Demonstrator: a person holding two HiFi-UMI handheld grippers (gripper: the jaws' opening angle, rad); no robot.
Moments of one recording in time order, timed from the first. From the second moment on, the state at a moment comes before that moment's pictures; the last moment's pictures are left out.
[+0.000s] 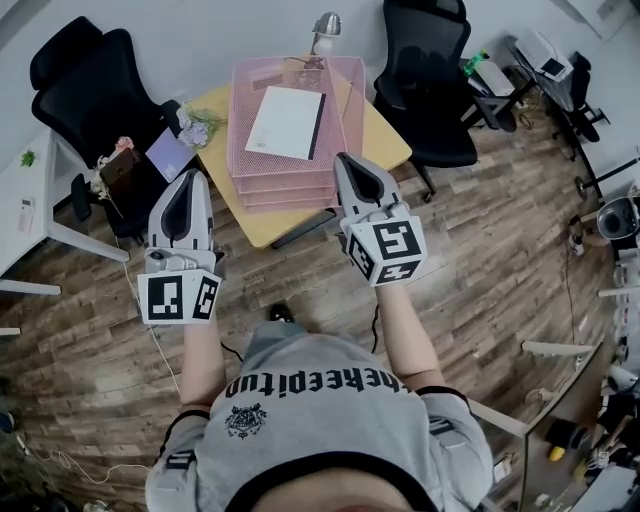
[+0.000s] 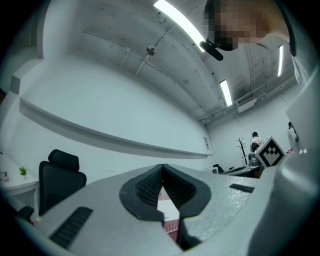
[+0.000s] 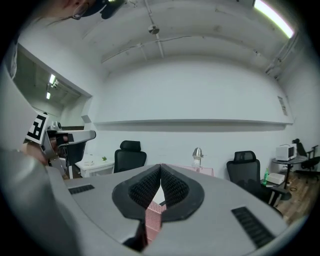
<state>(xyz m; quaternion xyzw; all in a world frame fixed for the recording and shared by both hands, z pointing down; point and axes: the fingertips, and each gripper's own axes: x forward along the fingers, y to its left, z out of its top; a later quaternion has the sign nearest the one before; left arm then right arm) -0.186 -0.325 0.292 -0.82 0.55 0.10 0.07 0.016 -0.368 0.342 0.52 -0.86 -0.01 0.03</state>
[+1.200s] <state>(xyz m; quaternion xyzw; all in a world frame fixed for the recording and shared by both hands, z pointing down) -0.135 -0.252 0.269 -0.82 0.55 0.12 0.09 0.094 -0.254 0.281 0.57 -0.81 -0.07 -0.07</state>
